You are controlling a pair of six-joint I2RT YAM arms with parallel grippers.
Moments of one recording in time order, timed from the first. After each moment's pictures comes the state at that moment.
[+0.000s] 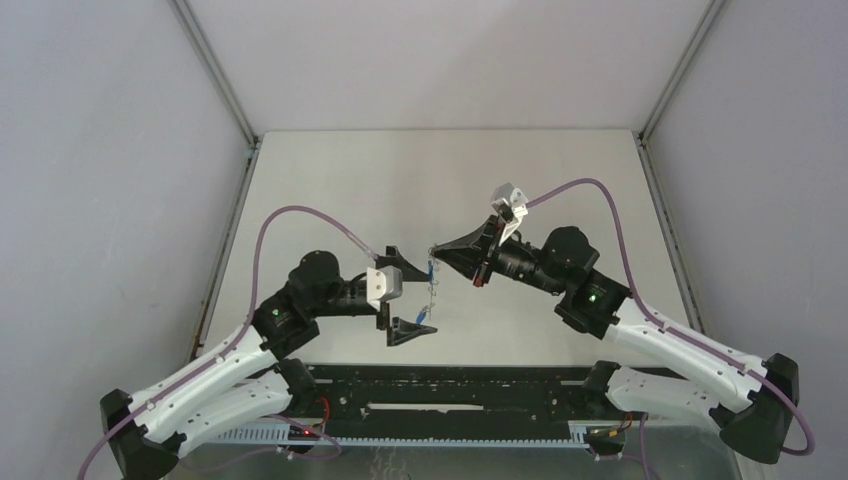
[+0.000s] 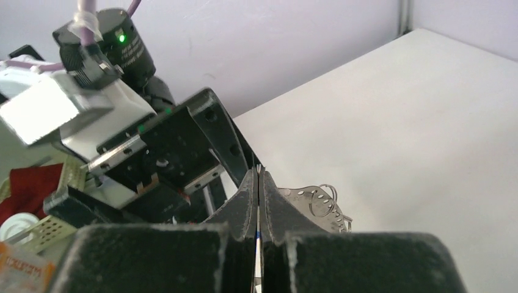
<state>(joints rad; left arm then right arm) -0.83 0.73 0.66 -0.08 0.68 0.20 0.88 0.96 0.82 0.25 -0.33 0.34</state>
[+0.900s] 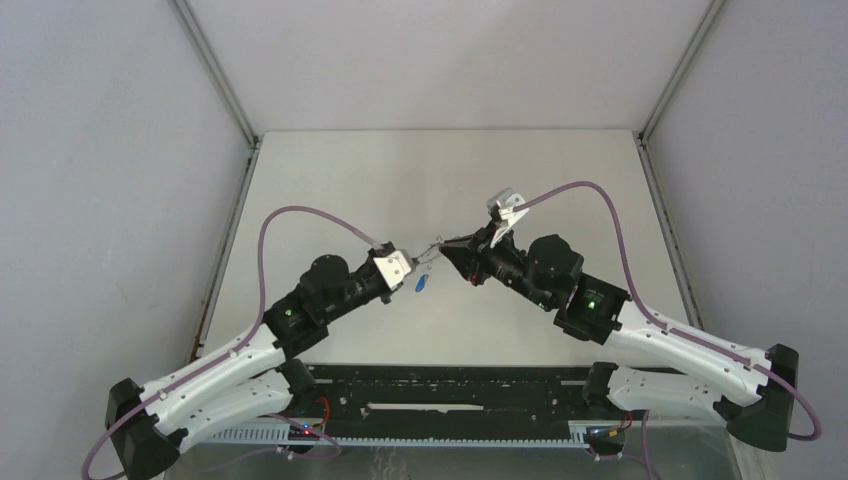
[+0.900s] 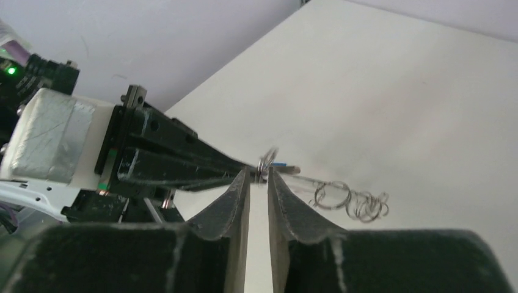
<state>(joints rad) -0.87 0.76 0.58 0.05 0.07 0.32 1.03 0.98 0.88 0.06 0.14 0.29</state>
